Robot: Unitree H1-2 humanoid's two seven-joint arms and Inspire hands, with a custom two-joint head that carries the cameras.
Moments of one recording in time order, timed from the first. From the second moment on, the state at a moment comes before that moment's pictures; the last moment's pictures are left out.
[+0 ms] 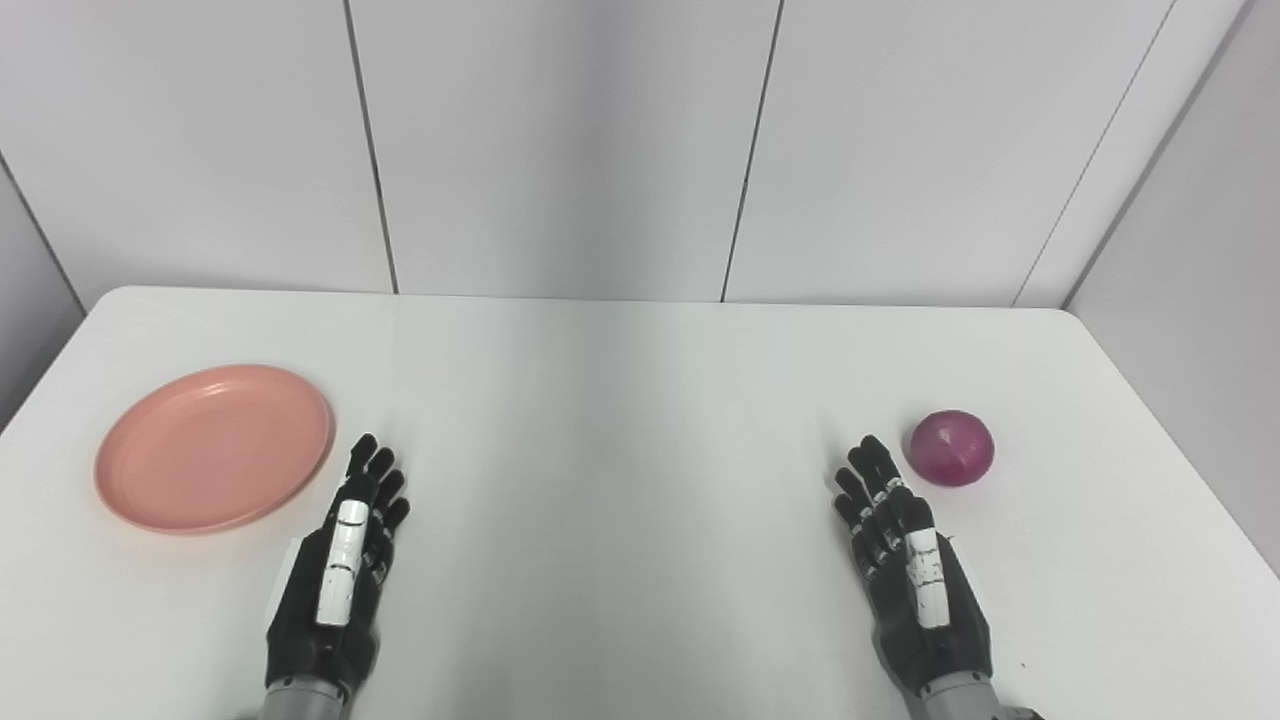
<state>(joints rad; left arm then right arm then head) 0.10 0.02 -0.01 -0.20 -0.25 0.11 0.00 0.06 -0.08 -0.07 -0.11 0.34 0.04 0.15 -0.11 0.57</state>
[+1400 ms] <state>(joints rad) 0.10 0.02 -0.01 -0.20 -0.25 0.11 0.00 0.06 -0.08 -0.08 -0.10 0.34 0.04 0.16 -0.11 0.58</state>
